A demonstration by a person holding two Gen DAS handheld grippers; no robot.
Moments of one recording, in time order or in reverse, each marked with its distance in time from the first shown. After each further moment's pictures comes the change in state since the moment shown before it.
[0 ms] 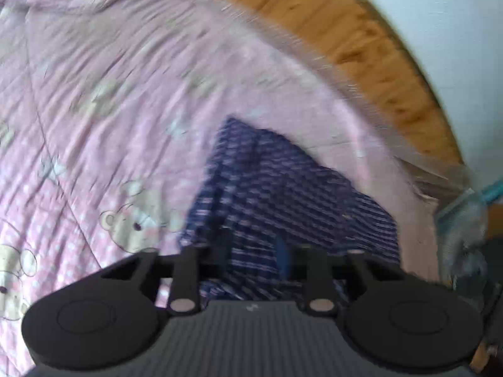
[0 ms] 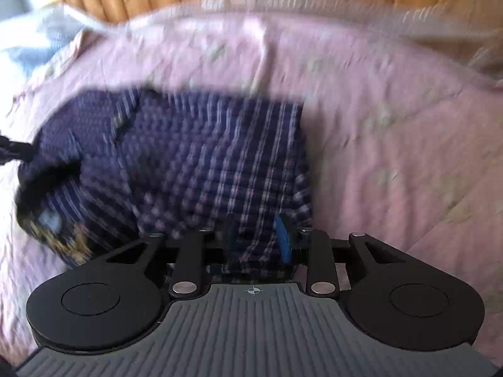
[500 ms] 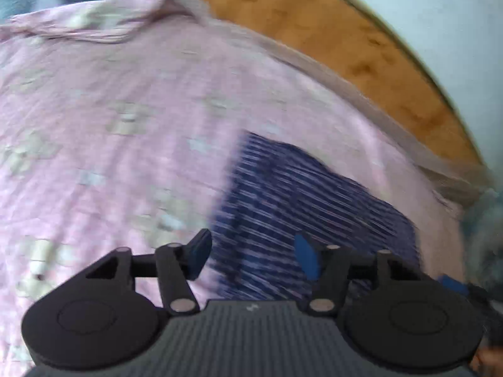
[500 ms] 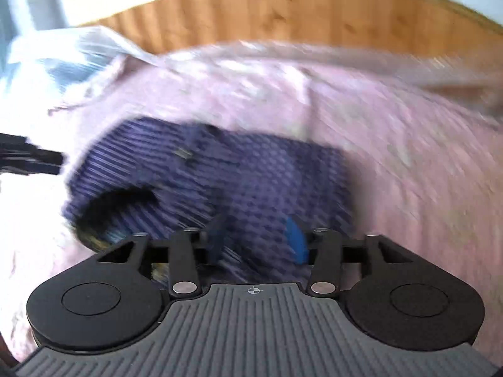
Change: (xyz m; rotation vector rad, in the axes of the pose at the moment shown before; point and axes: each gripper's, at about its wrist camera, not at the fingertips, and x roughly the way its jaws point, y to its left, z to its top) left arm -0.020 0.003 -0.008 -0.065 -0.100 0.204; right arm -0.025 0.053 -0.006 -0.059 -0.079 0.102
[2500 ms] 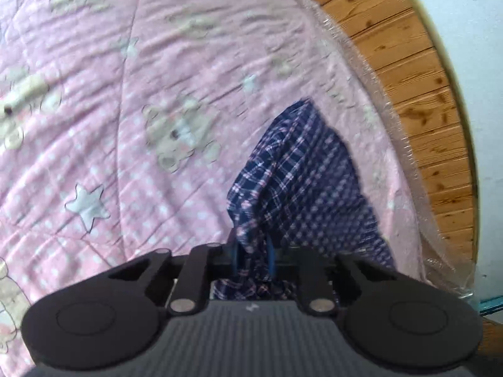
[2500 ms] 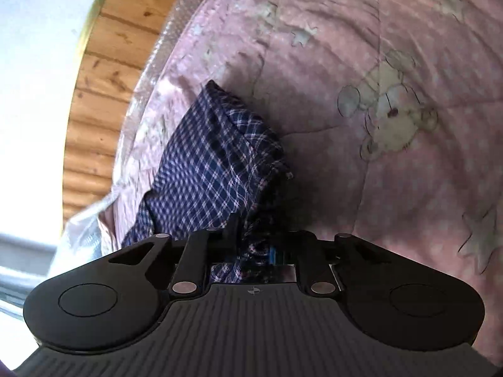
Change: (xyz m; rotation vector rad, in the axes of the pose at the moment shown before) left arm 0.014 -0.001 -0.027 -0.395 0.015 -0.105; right arm 0.018 -0.113 -0.109 1.034 -0.027 0.154
